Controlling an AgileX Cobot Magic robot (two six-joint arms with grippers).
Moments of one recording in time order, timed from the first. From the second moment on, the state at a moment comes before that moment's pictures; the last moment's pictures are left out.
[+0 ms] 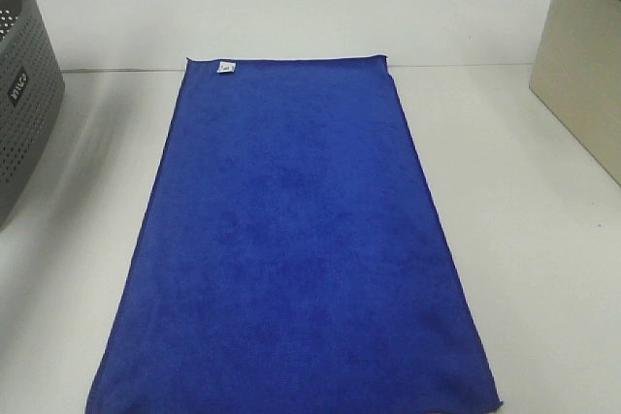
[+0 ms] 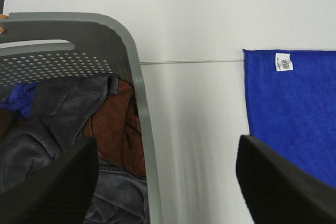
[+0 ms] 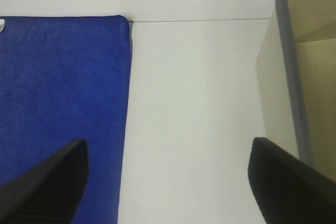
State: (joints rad) left arm 0.05 2.16 -2.40 -0.06 1.21 0.01; right arm -0.04 1.97 -2.15 0.23 1.22 -0.04
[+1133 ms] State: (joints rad) left arm 0.04 0.53 -0.73 0.13 1.01 0.06; right arm -0.02 0.30 -0.78 0.12 1.22 -0.05
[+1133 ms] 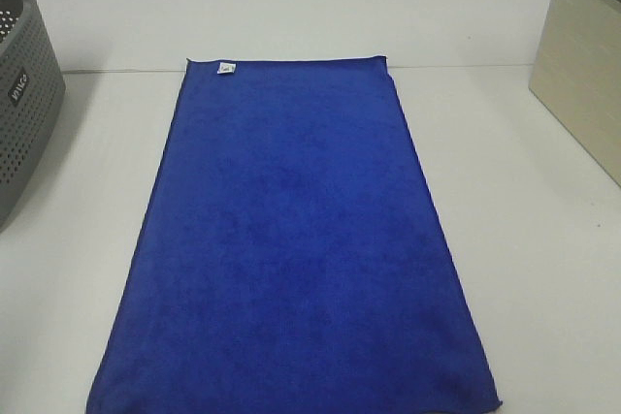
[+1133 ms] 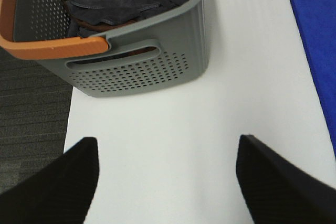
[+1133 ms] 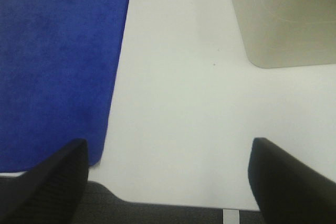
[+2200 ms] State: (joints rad) left arm 0.04 -0.01 -0.52 0.06 1.08 0.08; right arm -0.02 0.00 -0.46 0.14 1.12 -0.17
